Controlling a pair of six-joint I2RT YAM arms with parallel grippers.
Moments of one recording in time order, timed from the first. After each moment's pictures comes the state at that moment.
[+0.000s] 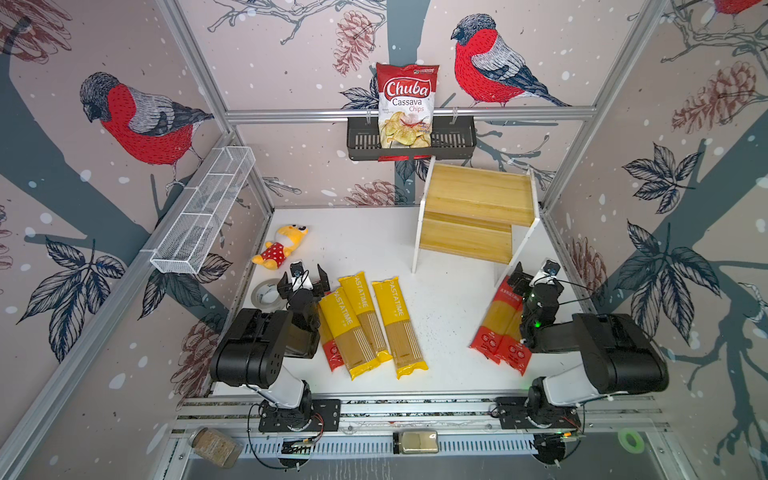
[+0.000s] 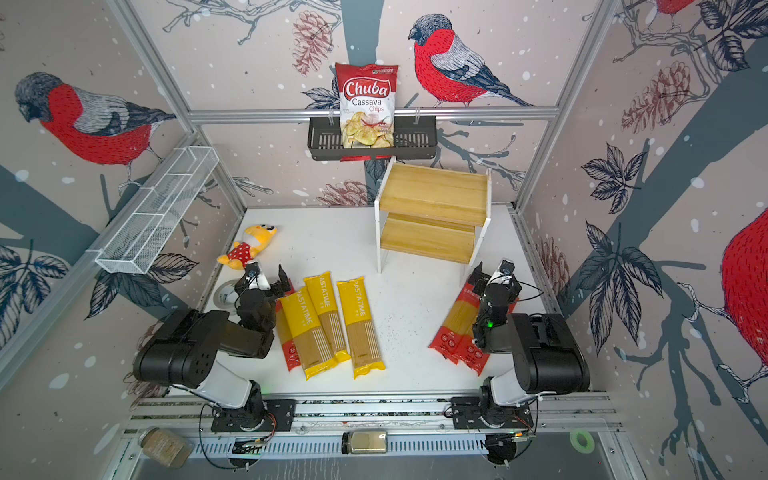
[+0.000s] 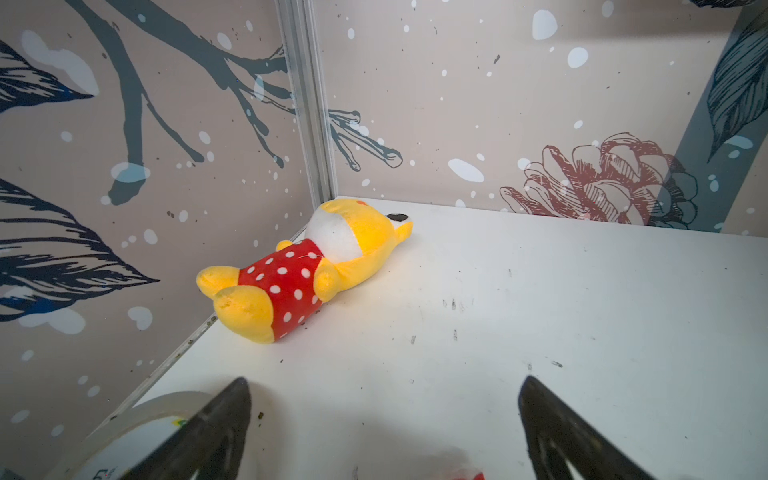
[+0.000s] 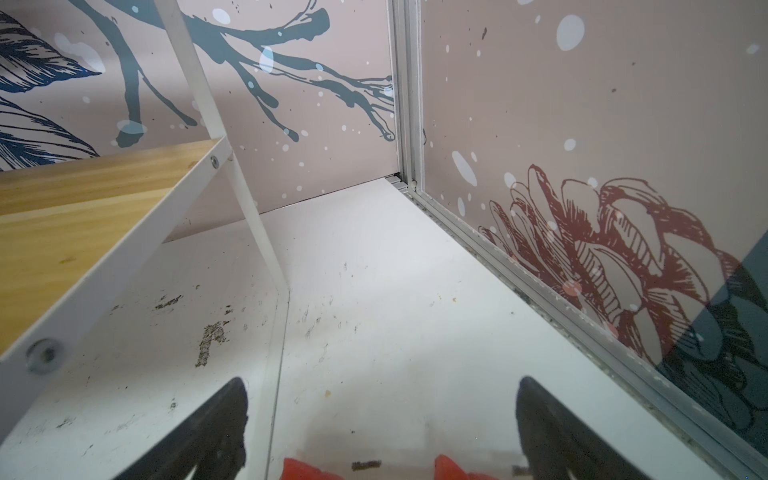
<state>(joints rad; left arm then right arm) -0.07 1.57 0.20 1.28 -0.36 -0.01 0.04 1.50 0.22 1.14 0.35 0.13</state>
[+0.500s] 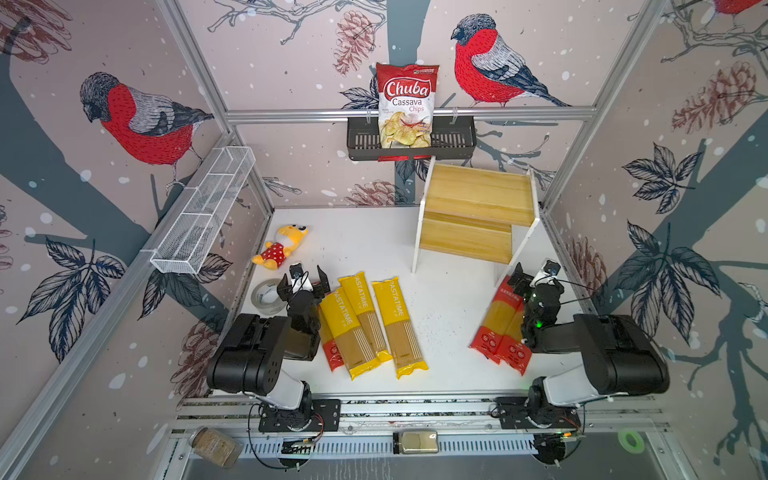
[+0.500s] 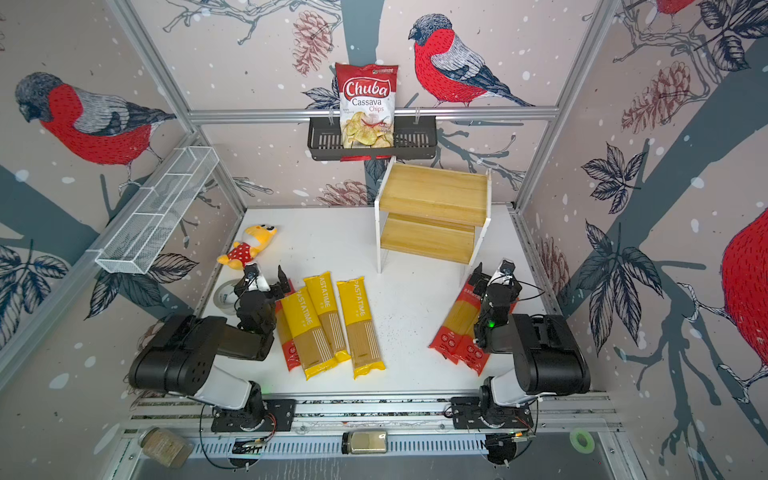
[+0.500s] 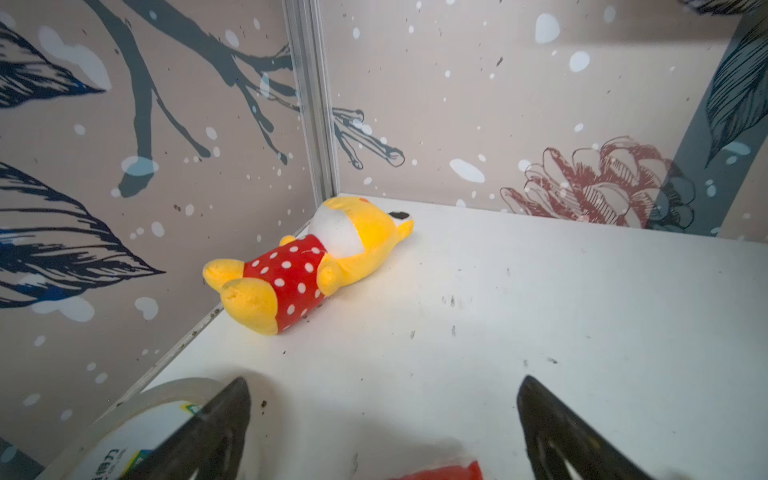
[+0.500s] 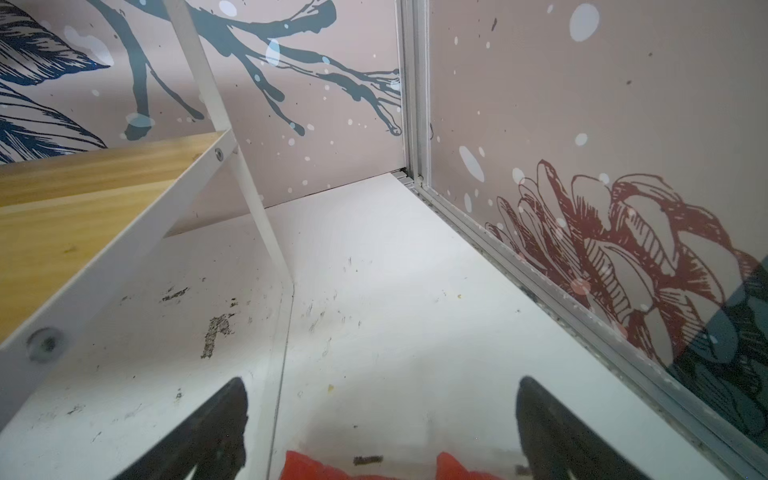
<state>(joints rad) -0.13 1.48 0.19 1.23 -0.40 -0.01 0.05 1.47 0.22 1.10 0.32 0.12</state>
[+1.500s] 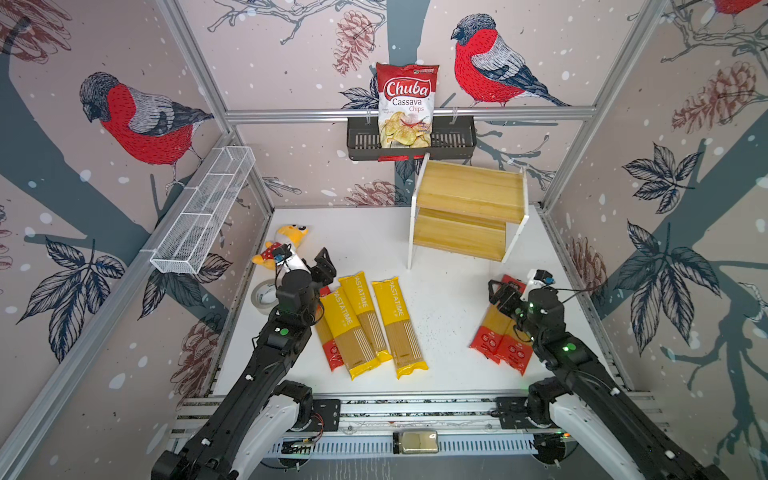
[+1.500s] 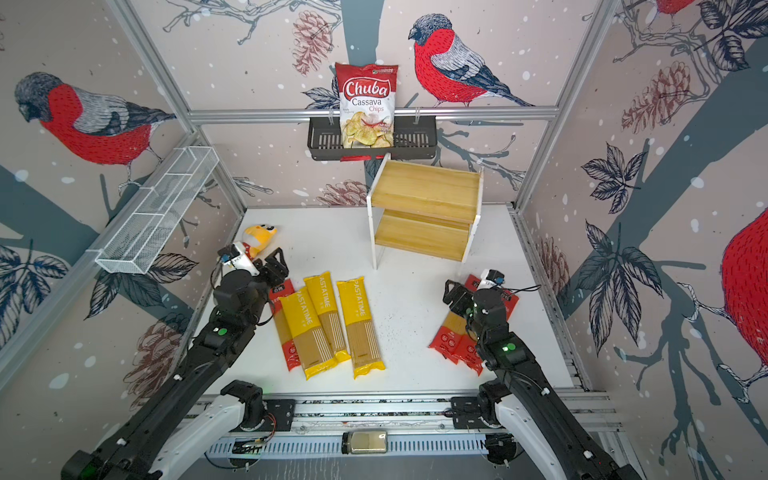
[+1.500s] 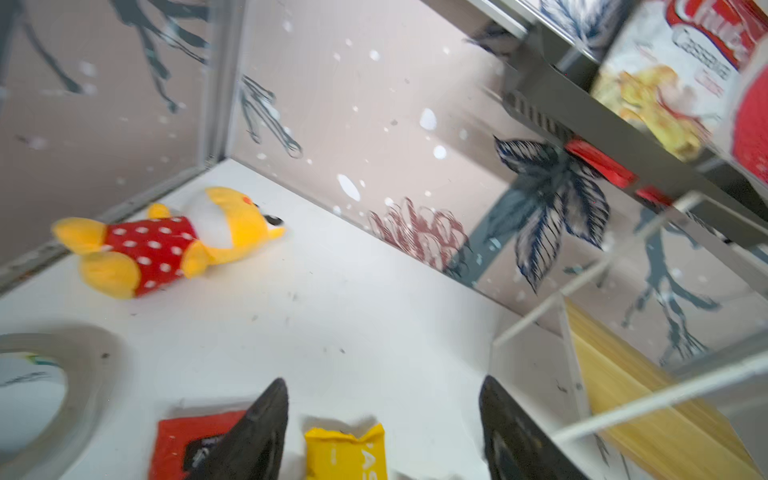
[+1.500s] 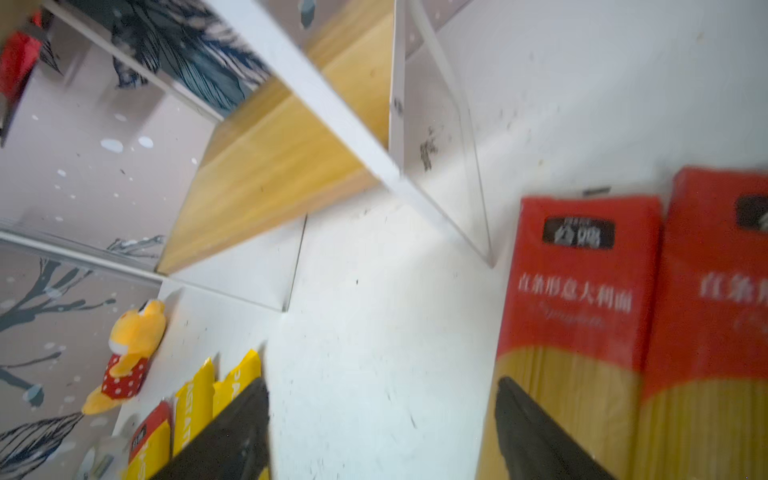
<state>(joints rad) -0.38 0.82 0.58 0.02 -0.31 -0.57 0.43 0.66 0.34 -0.19 0.11 0.79</state>
